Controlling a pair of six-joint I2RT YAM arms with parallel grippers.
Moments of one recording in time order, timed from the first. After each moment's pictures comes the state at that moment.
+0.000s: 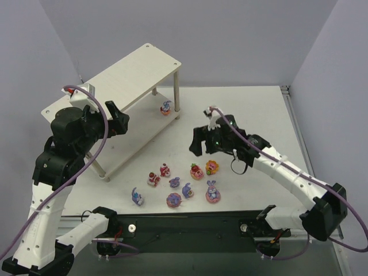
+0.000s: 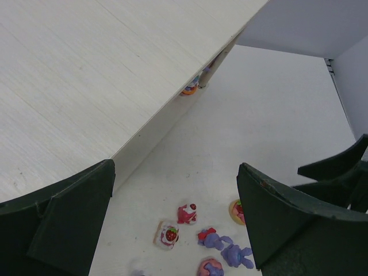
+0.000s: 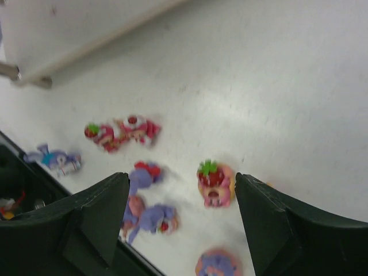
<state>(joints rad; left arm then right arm) -0.31 0.92 1.43 -0.80 -0.11 -0.38 0.65 1.31 1.11 -0.39 -0.10 0.33</state>
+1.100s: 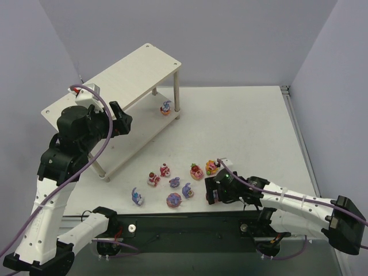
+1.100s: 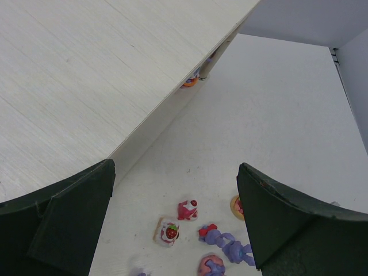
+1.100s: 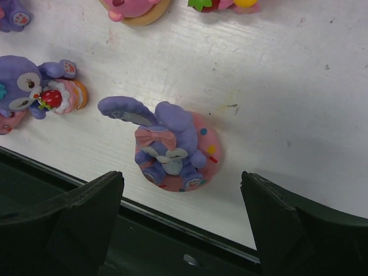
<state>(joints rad) -0.31 0.94 1.40 -0.79 -0.09 -0.38 0.98 0.96 0.45 -0.51 0.18 0.66</state>
